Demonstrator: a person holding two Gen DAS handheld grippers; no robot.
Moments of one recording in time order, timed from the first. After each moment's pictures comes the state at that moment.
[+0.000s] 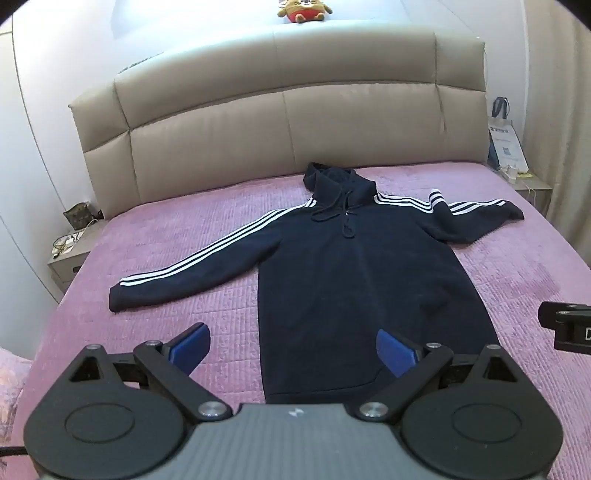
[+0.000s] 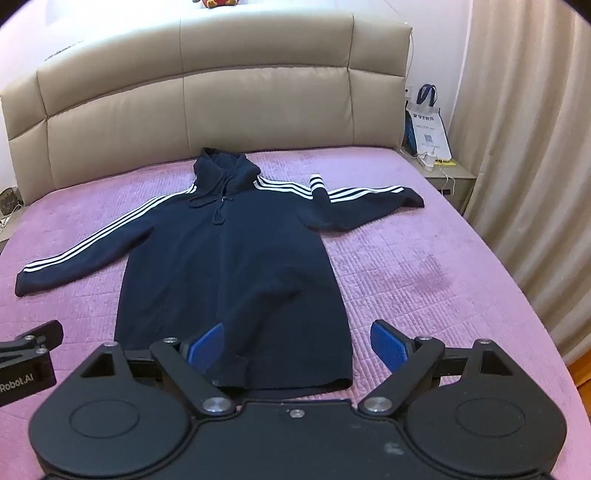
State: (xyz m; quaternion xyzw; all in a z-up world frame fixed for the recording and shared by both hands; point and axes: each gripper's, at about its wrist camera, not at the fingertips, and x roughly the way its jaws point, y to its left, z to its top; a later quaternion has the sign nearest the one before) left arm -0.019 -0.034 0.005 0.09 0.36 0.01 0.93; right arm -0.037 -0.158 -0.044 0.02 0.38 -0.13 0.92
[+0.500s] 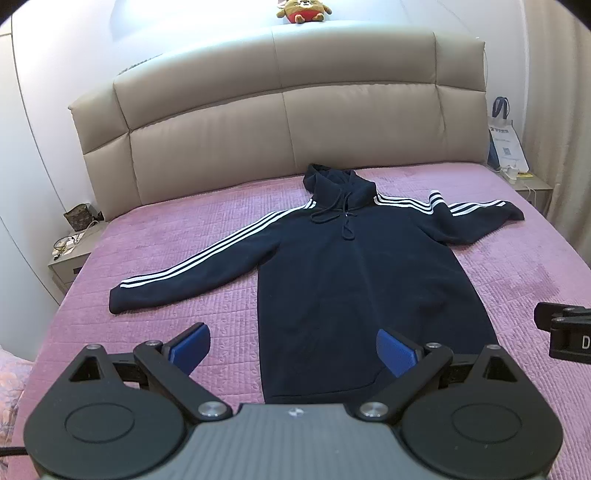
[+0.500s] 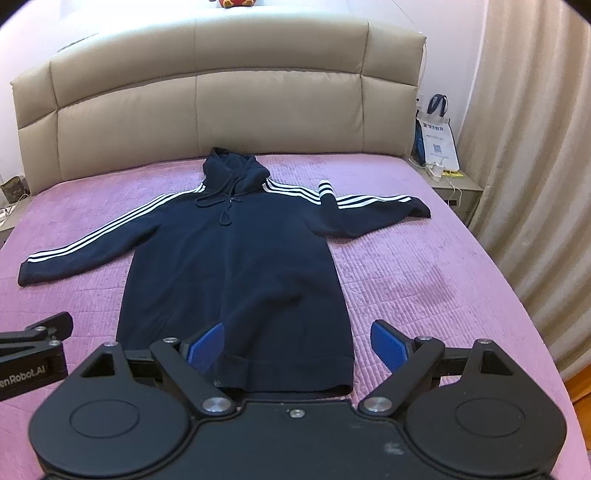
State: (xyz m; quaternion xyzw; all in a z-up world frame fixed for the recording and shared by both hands) left arm -0.012 -0.031 0.011 0.08 0.36 0.01 0.93; right arm -0.039 -0.158 -0.041 0.00 0.37 -0.11 0.92
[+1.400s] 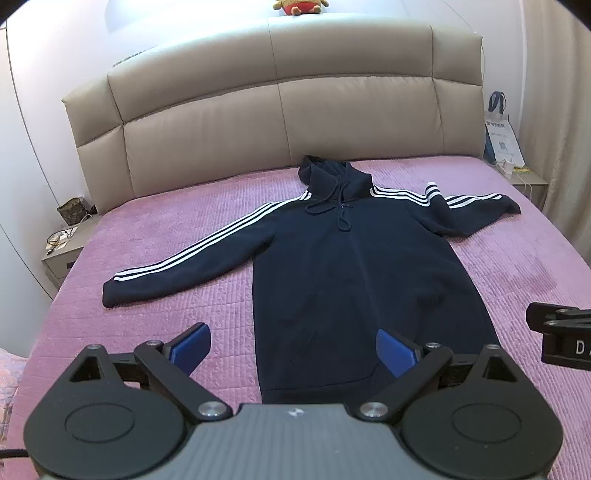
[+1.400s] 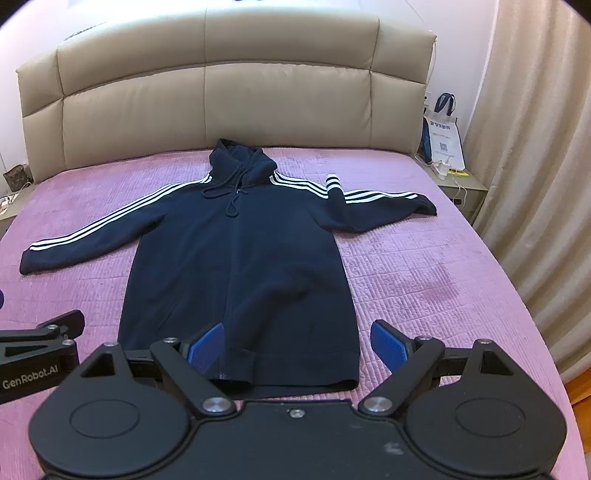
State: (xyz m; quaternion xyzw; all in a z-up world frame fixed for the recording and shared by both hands) left arm -0.005 -0.026 0.001 0.08 0.37 0.00 0.92; right arm -0.035 -0.149 -0.043 0.00 0.39 -0.10 0.92
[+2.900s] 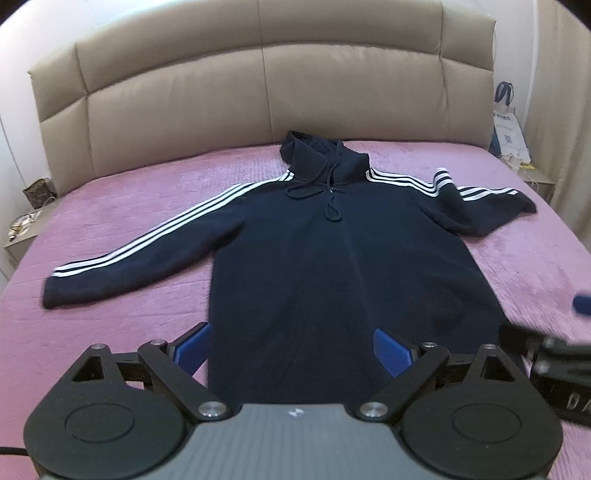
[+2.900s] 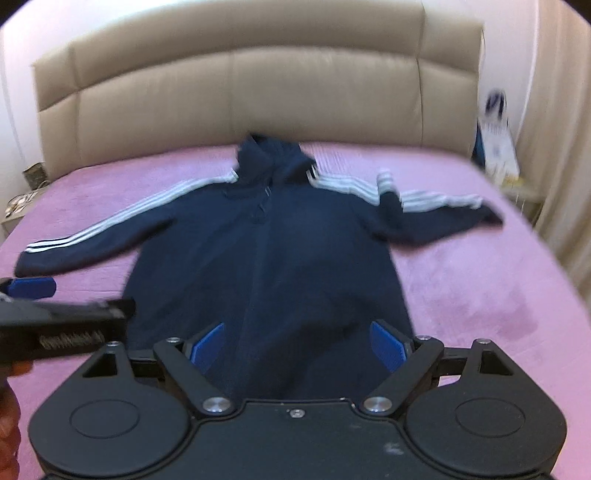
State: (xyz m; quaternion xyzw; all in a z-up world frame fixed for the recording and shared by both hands) left arm 0.142 -0.044 -0.119 0.05 0.39 -0.02 0.92; right arm 0.111 -0.197 -0.181 0.03 0.37 -0.04 0.93
